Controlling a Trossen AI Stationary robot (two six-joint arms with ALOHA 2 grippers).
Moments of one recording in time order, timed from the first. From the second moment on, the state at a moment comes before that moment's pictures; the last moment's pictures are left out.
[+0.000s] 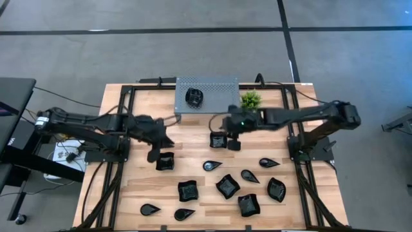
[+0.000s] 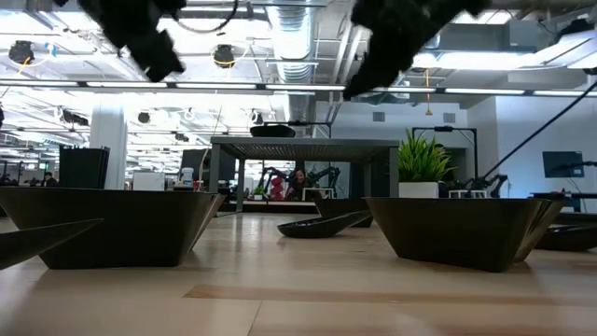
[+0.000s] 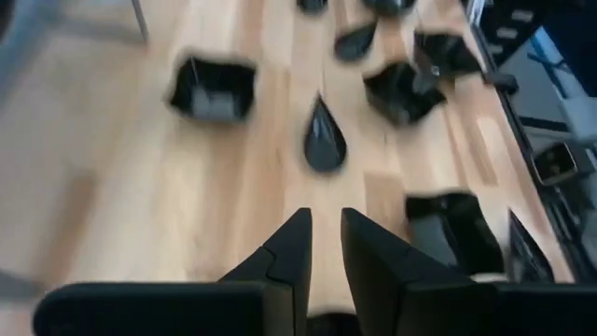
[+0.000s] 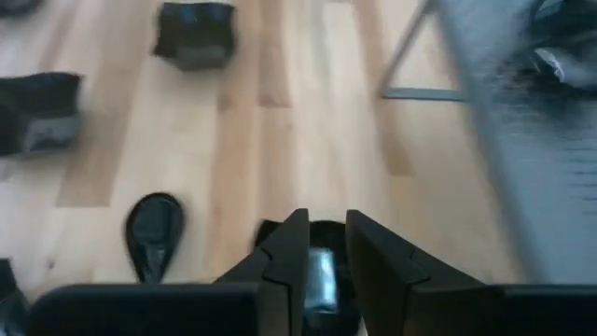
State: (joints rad) left arm -0.09 0.93 0.71 -0.45 0.06 -0.15; right arm -0.03 1.39 1.02 -0.34 0.08 -0.07
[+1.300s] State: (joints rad) left arm -0.26 1.20 0.49 0.33 0.02 -0.27; right arm -0.07 1.41 0.92 -0.01 -0.07 -0.09
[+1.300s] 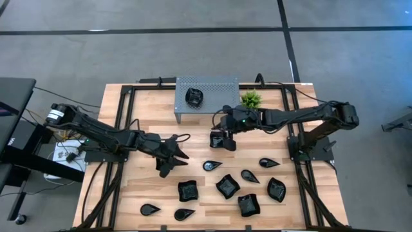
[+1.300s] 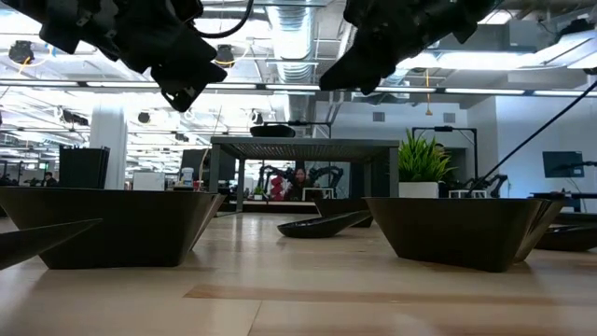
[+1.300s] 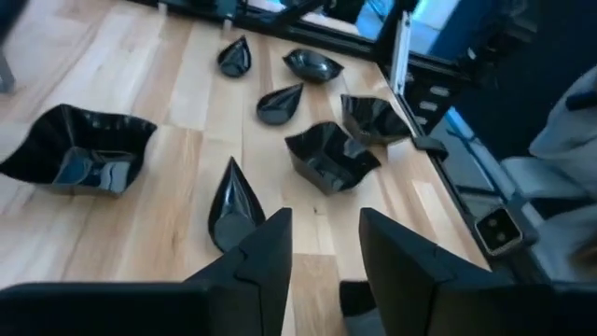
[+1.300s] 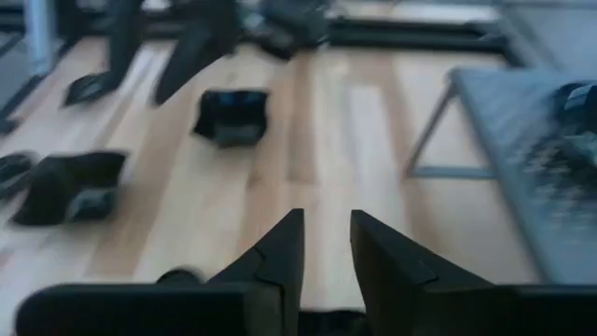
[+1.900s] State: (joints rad) left arm -0.36 1.20 0.49 0.36 -0.05 -0.43; right arm 0.36 1.41 0.95 -0.11 0.00 0.01
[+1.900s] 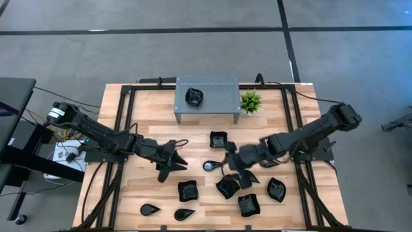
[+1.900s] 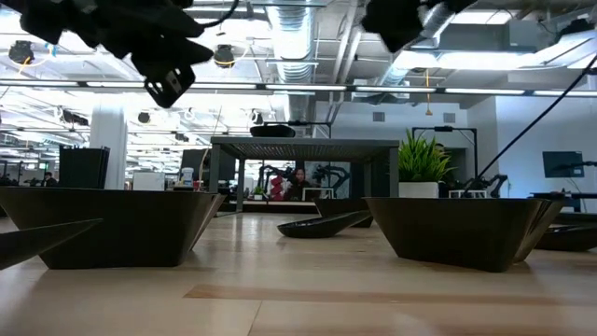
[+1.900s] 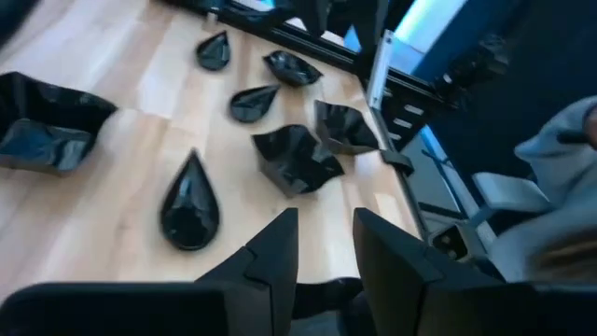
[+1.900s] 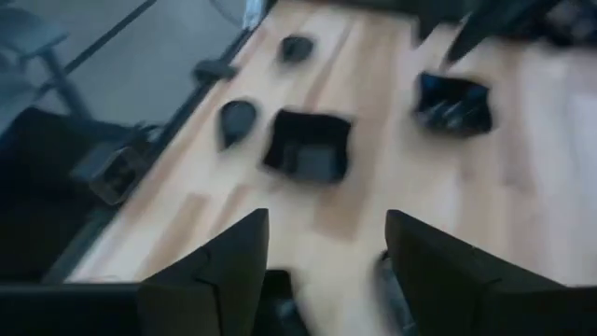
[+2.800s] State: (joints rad) left arm -0.46 1.20 0.49 0.38 -0.24 -0.42; right arm 0.96 1.54 0.95 -0.88 0.06 1.59
